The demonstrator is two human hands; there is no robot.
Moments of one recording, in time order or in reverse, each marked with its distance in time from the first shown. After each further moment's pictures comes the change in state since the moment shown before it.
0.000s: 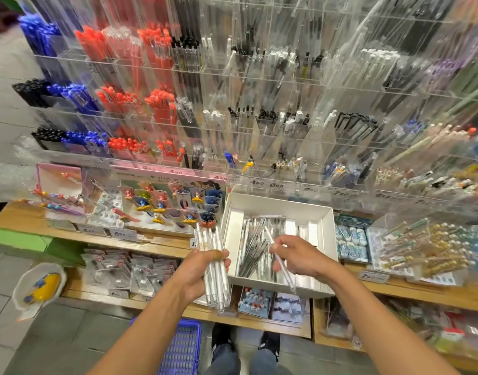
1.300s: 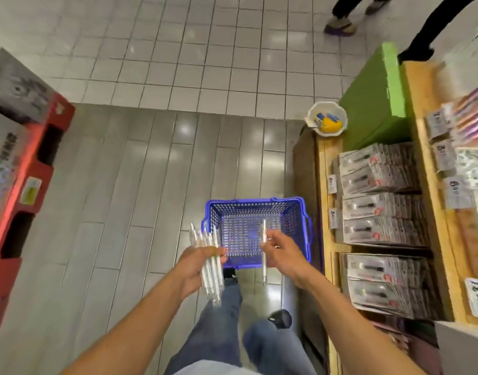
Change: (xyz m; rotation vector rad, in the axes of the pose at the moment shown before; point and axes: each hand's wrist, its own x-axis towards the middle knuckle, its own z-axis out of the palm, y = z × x) left_hand -0.225 -0.397 -0.248 -1.200 0.834 0.212; right_hand -0.050 0.021 0.470 -0.665 -0.902 -0.240
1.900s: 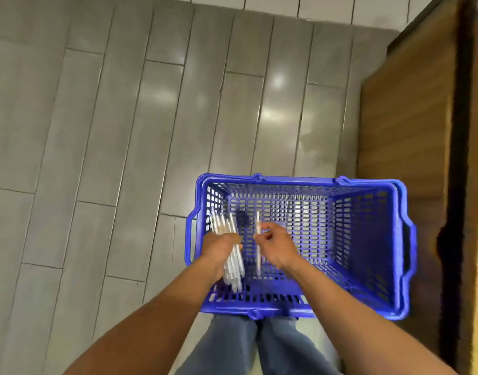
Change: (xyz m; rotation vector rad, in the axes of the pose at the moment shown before) left_hand 0.453 -0.070 -0.031 0.176 0.322 -0.066; right_hand 0.403 0.241 0.136 -0.168 -0.030 0.199
